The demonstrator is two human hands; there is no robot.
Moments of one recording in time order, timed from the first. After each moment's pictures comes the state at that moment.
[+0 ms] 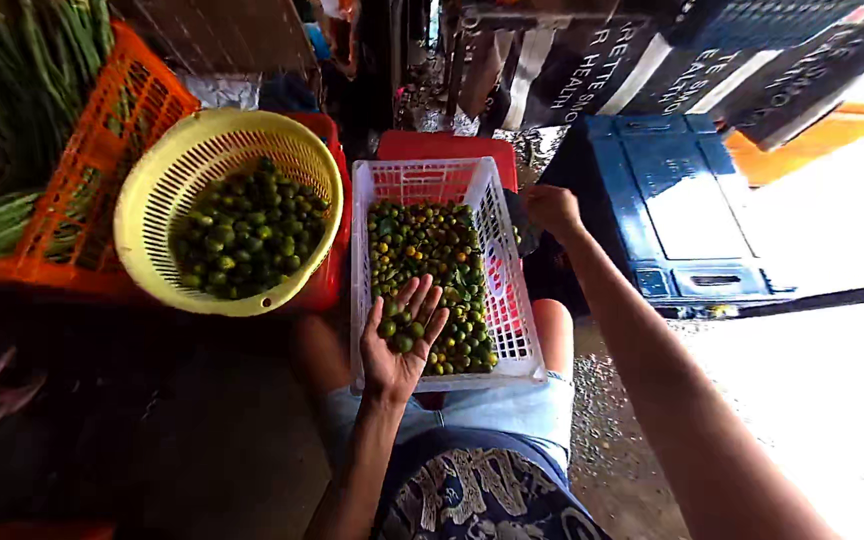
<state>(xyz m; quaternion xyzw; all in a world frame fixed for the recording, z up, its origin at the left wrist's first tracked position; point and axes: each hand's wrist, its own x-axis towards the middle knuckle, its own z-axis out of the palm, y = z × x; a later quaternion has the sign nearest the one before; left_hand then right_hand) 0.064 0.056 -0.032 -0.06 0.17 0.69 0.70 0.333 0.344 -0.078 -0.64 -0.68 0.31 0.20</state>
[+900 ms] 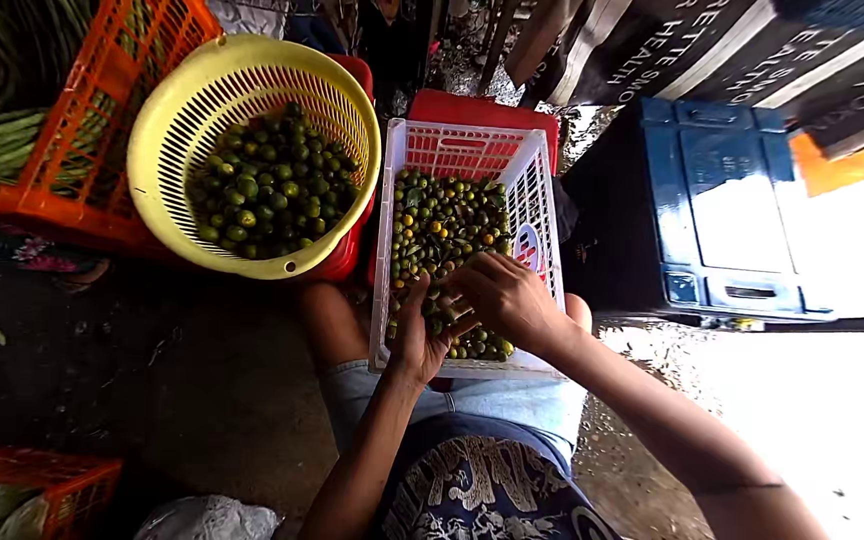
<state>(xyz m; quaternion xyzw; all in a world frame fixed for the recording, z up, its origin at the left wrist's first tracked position) 0.065 0.059 -0.023 -0.08 0.37 0.61 0.69 0.206 0.142 -0.001 -0.23 -0.94 0.11 0.23</state>
